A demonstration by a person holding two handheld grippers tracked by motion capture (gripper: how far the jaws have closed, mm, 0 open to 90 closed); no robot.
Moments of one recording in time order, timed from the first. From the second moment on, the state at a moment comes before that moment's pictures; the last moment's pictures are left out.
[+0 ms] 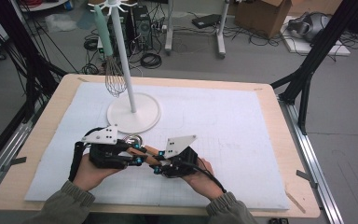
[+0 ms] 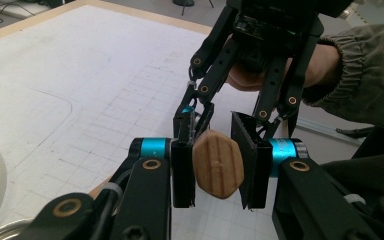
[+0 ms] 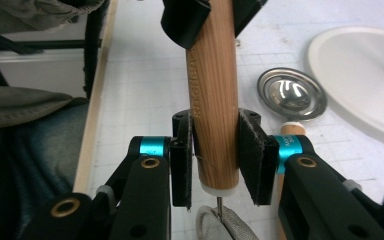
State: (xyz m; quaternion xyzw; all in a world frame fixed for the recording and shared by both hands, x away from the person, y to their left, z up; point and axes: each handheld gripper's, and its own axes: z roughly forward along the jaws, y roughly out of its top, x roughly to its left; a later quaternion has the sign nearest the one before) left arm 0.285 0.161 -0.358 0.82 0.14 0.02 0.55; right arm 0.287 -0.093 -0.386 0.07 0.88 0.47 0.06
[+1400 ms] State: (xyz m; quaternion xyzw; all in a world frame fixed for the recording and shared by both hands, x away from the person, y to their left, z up) left arm 0.285 0.162 -0.352 0.82 0.13 0.01 0.55; right arm 0.285 -0.078 -0.391 0.08 0.87 0.48 0.04
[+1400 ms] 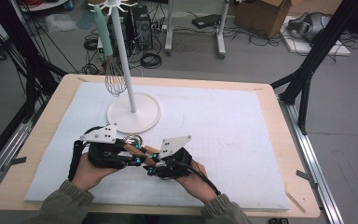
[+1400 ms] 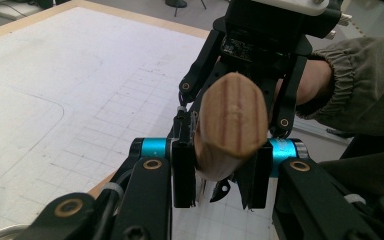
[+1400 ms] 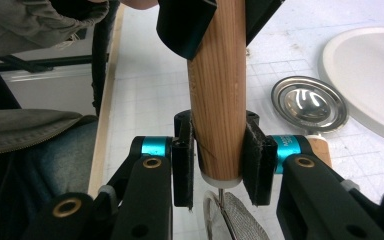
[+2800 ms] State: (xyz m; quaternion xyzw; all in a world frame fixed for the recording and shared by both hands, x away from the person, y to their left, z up) left arm 0.285 0.163 -0.345 0.82 0.15 0.02 0.56; right arm 0.286 -0.074 -0.390 0.11 0.85 0.51 0.01
